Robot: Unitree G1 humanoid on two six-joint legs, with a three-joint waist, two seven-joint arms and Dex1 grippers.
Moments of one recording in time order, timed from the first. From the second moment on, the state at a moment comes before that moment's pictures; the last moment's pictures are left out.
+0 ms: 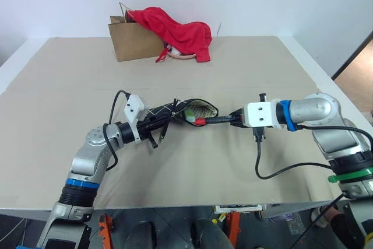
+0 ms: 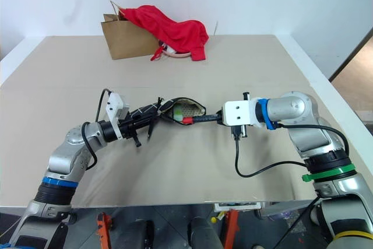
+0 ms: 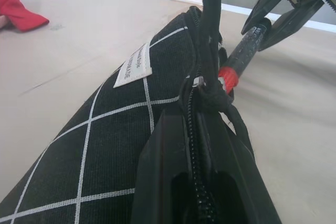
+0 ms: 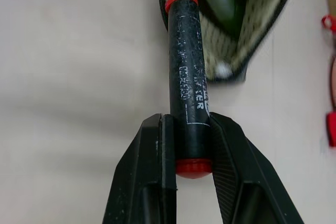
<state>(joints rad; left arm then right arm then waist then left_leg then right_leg) -0.44 0.38 -0.04 0.03 -0.39 0.31 -0.88 -0.70 -0.85 0.24 0.11 -0.08 -0.10 1.19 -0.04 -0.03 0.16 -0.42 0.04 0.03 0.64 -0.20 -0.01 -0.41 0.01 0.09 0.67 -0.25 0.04</state>
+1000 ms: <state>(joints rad) -0.45 0.35 -0.04 0.07 -0.38 0.29 -0.90 -0.87 -0.57 0.37 0.30 -0.20 -0.20 1.10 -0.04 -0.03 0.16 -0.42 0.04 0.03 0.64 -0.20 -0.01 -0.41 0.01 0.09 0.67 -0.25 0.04</state>
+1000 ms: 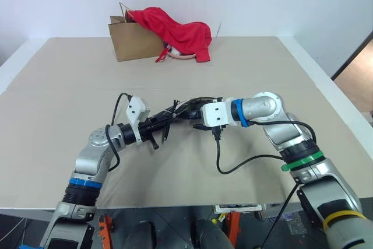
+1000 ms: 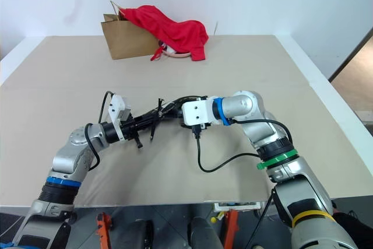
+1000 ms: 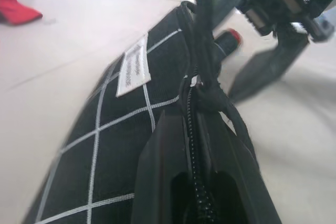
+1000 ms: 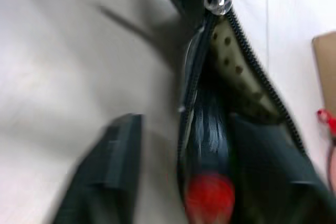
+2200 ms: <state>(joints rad) -0.48 0.33 -0.11 0.18 -0.25 0.11 -0.85 -0.60 -0.28 0.04 -0.24 0.59 1.18 0.50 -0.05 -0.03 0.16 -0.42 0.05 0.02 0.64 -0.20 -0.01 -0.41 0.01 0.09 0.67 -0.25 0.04</state>
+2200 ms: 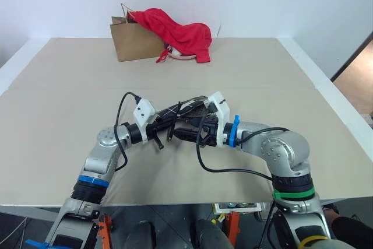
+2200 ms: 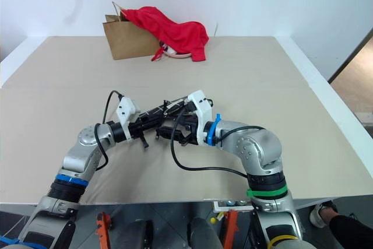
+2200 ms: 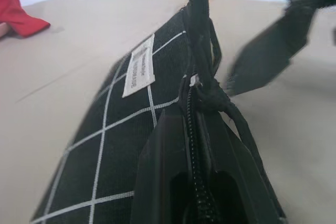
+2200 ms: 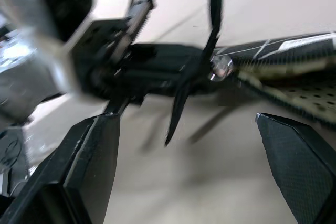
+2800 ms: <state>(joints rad) -0.50 0.24 -0.11 0.19 -0.23 0.15 -0.75 -0.62 -0.20 0.09 -0.17 0.56 1.17 0.43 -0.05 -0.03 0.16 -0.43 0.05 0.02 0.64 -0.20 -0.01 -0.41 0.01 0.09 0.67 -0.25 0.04</state>
